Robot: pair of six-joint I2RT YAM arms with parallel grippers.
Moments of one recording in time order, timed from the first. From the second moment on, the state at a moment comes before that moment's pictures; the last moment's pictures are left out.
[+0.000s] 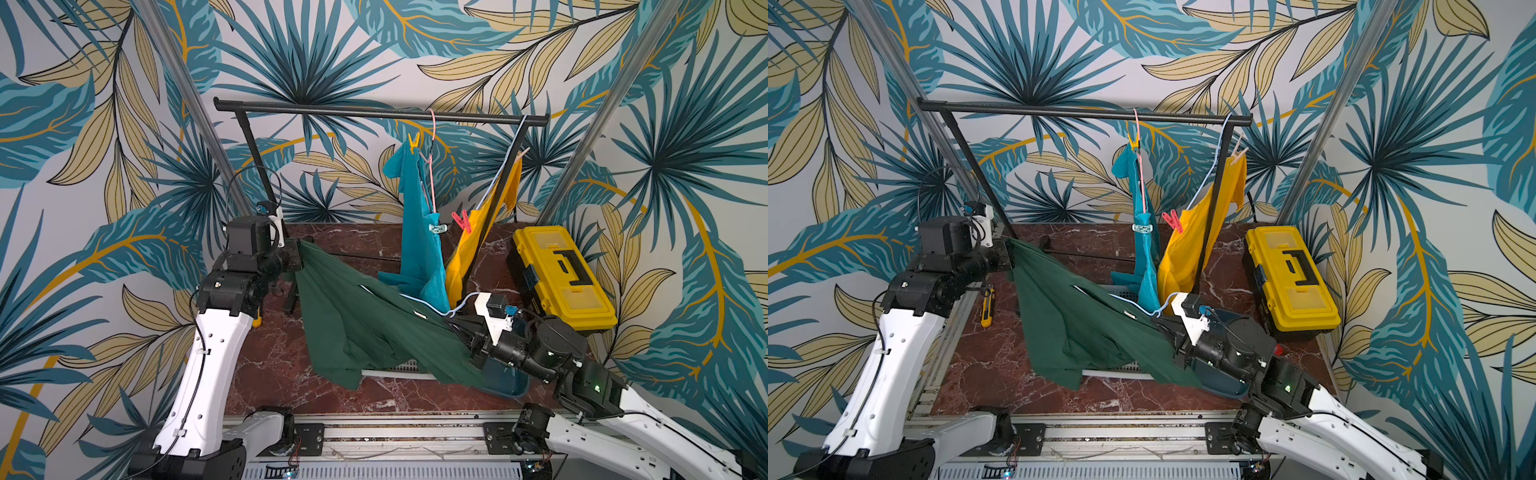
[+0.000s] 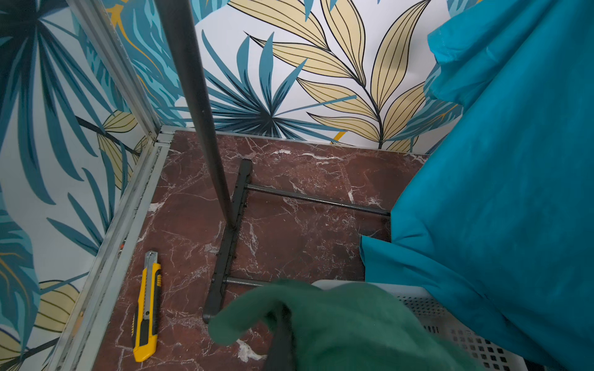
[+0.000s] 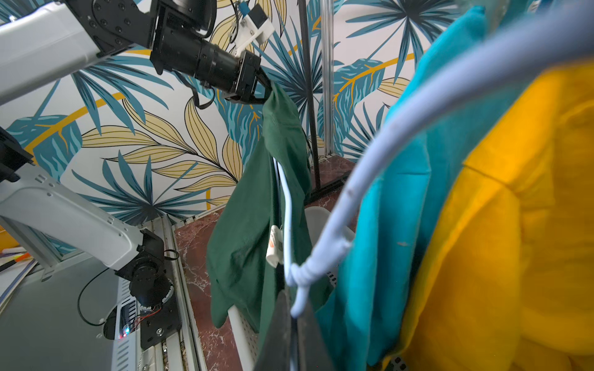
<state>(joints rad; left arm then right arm) -0.05 1.17 1.47 -0.82 0.06 -0.24 0.93 0.65 0.82 -0.28 -0.04 0.07</state>
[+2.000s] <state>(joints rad) 0.00 1.03 1.18 -0.64 0.31 -0.38 0.94 1.27 1.25 0.28 -0.04 0.01</state>
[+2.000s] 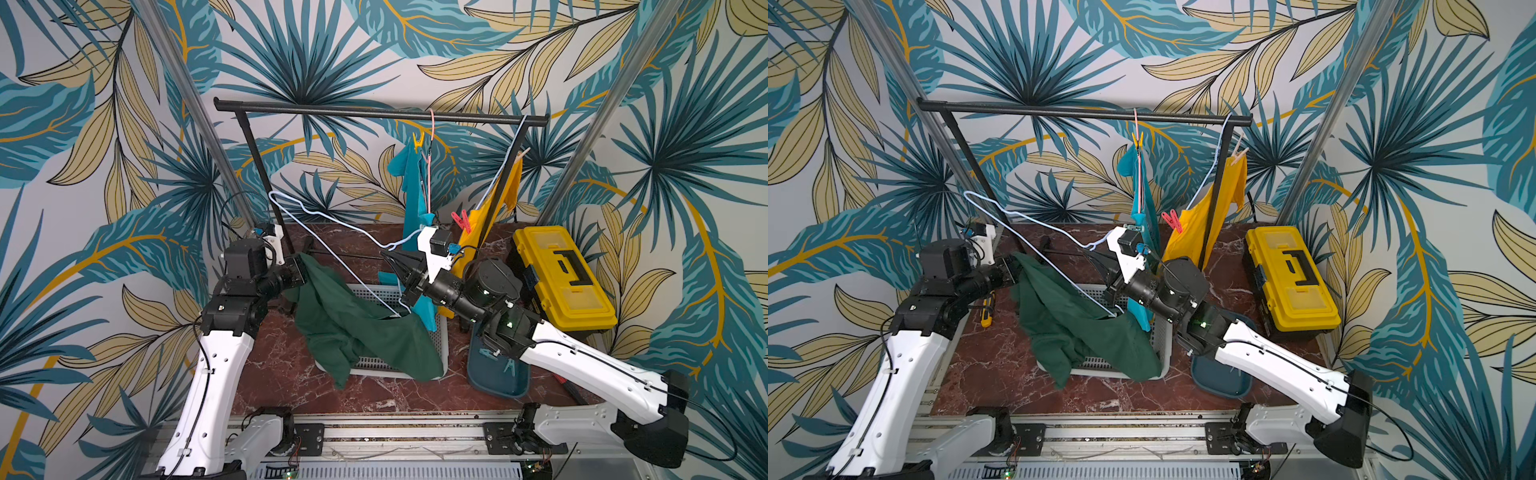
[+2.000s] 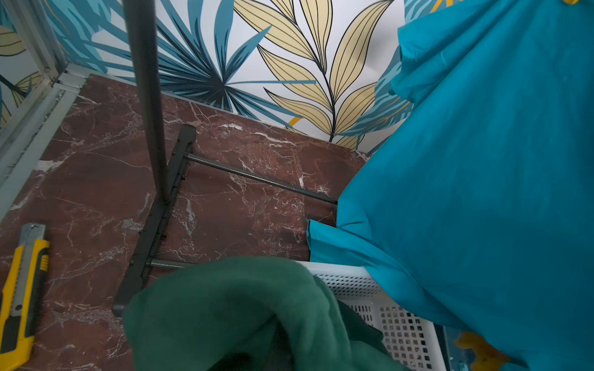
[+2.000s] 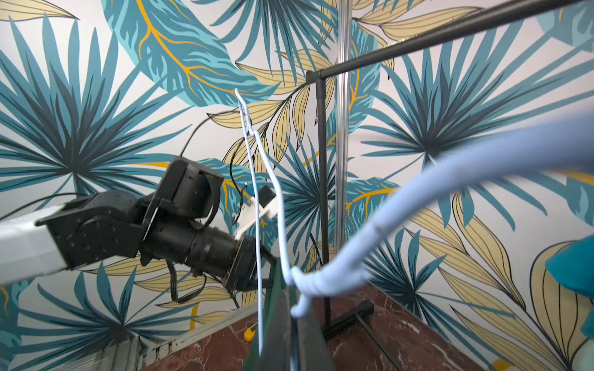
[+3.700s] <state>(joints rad) -0.25 1.08 1.17 -0.56 0.54 -0.27 0.94 0.50 1.03 -0.50 0.21 0.15</state>
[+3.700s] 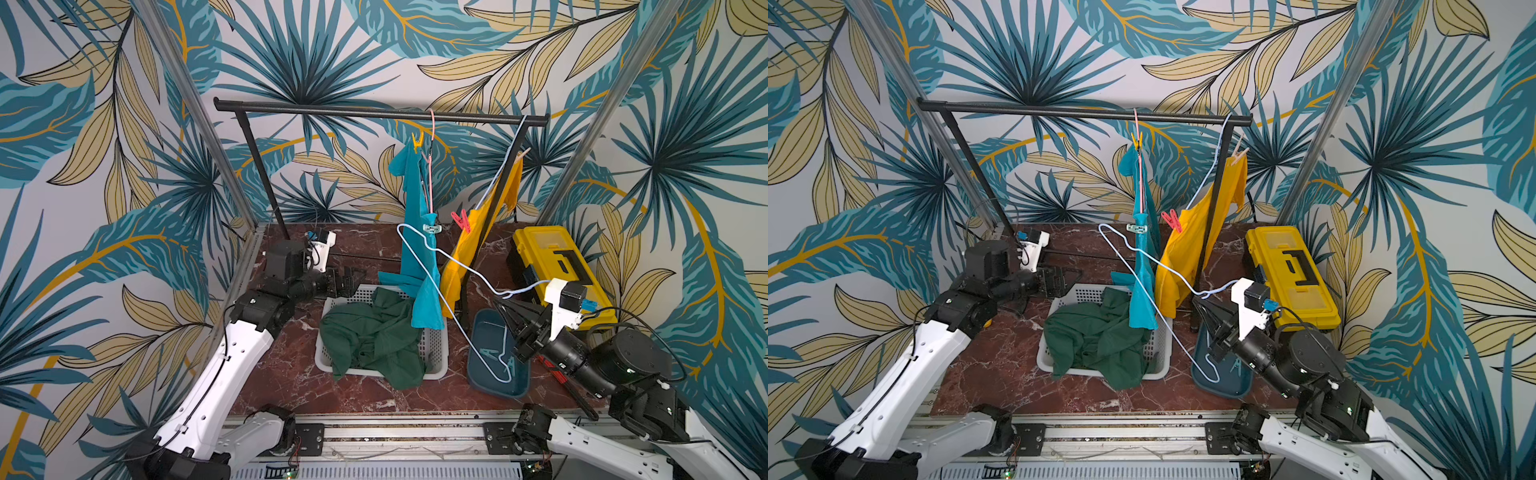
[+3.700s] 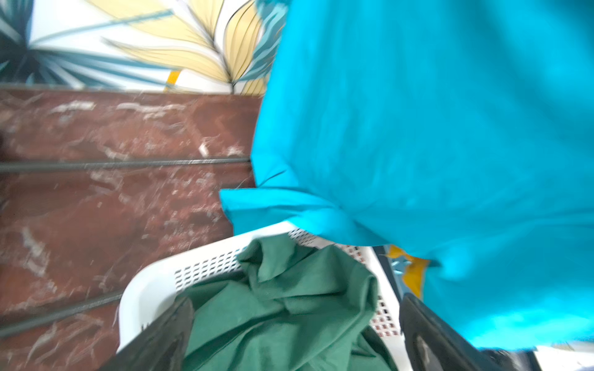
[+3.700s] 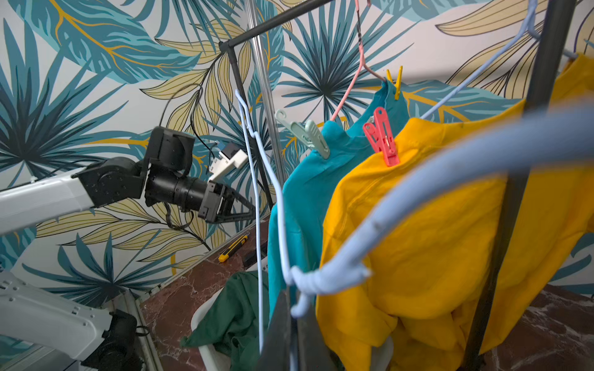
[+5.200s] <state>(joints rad) -0.19 1.05 1.33 -0.57 1.21 -0.11 0.94 0.42 0.89 -0.53 -0.04 0.24</state>
